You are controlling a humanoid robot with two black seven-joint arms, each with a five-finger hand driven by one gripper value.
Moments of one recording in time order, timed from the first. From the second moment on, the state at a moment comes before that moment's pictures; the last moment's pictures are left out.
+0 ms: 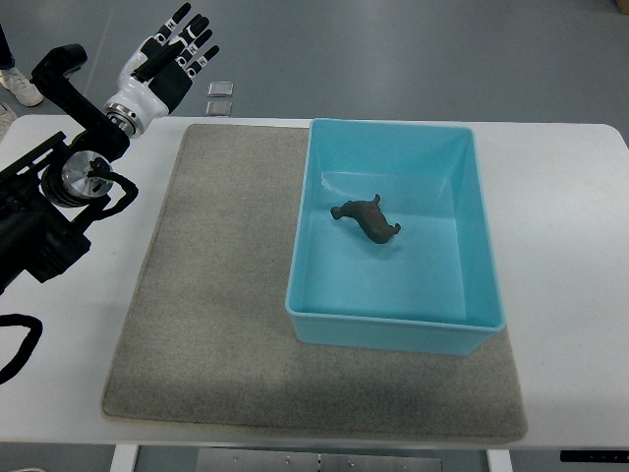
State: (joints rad) left arm -0.93 0.26 -0.74 -0.54 -0.08 -0.34 -0.21; right arm 0.04 0.00 -0.01 0.08 -0.05 0.18 0.06
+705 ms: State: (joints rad) left arm -0.94 0.26 -0.74 -0.51 -0.07 -0.32 -0.21; right arm 0.04 0.00 -0.01 0.08 -0.06 0.19 0.06
